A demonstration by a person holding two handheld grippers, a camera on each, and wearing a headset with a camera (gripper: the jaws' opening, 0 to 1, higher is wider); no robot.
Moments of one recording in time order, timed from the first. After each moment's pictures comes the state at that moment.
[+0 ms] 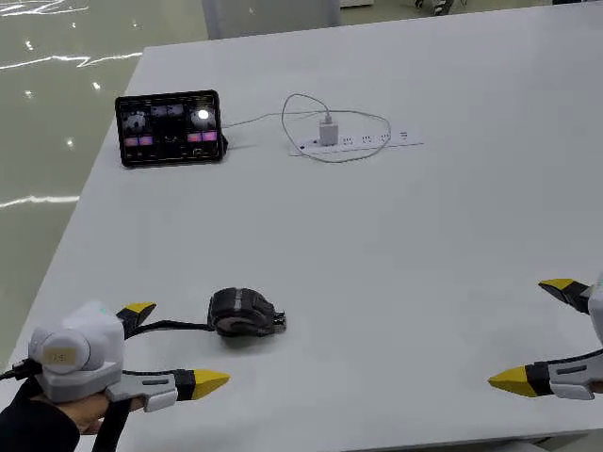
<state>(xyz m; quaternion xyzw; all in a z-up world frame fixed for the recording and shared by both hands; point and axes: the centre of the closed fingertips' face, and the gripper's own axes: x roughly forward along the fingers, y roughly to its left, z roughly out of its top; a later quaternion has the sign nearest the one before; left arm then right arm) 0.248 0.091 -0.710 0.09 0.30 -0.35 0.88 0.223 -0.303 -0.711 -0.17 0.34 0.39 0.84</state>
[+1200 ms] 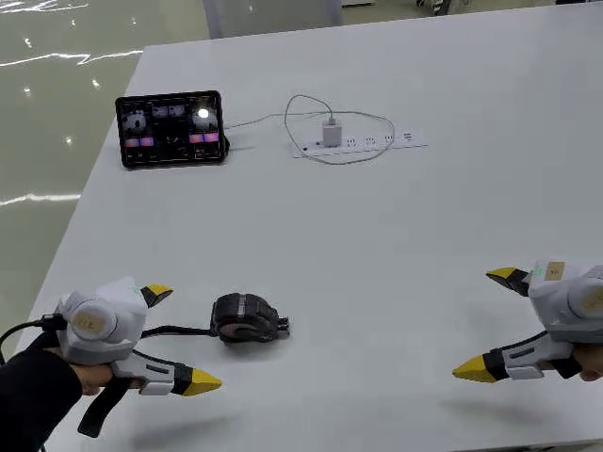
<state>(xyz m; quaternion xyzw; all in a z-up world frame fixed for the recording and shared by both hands) 0.275 0.087 -0.729 0.22 0.34 -0.45 0.80 0.265 -0.244 -0.735 -0.19 0.32 0.46 0.80</state>
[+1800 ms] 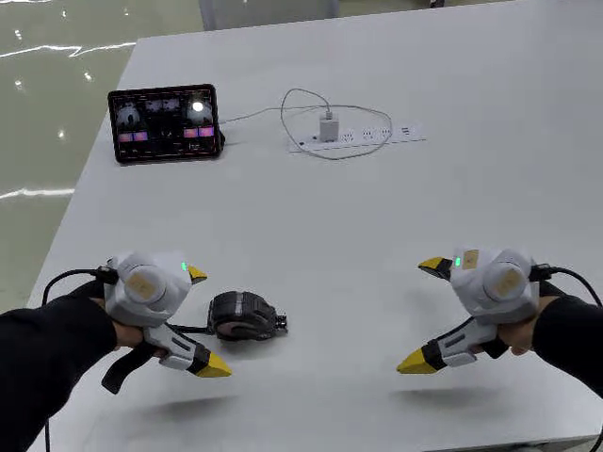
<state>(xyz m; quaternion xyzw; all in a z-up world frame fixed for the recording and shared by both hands) 0.290 0.055 -0.747 0.31 0.37 -0.52 0.70 0.279 -0.162 -0.750 -0.22 0.31 0.54 0.75</state>
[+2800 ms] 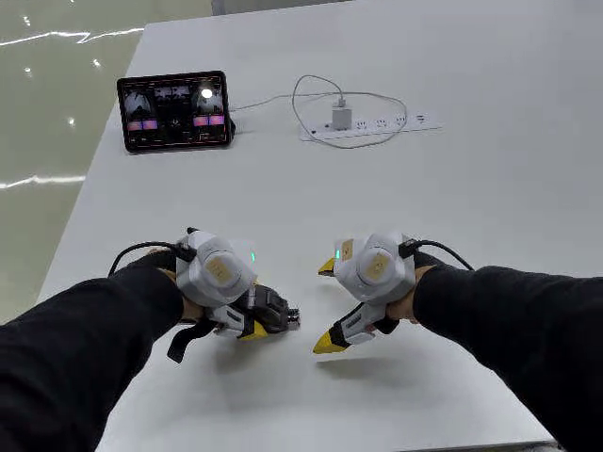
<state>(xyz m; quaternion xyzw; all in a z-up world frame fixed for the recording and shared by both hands) 0.301 0.024 -0.764 0.35 0.38 -0.54 0.66 0.287 -0.031 -0.764 -0.28 0.29 0.62 0.67</state>
